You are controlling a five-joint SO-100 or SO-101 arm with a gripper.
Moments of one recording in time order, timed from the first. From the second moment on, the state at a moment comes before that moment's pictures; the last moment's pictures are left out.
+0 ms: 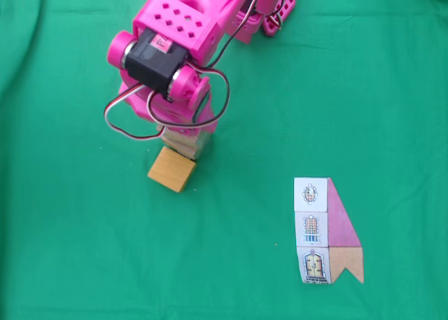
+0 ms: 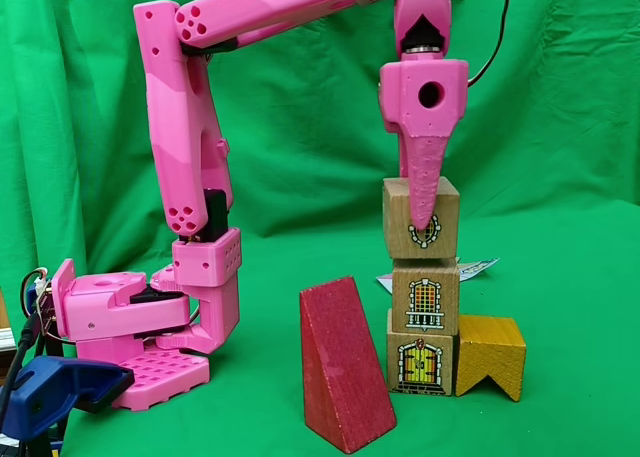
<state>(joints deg) 27.0 89.9 77.3 101.7 -96.1</state>
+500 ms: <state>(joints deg) 27.0 89.9 77.3 101.7 -96.4</state>
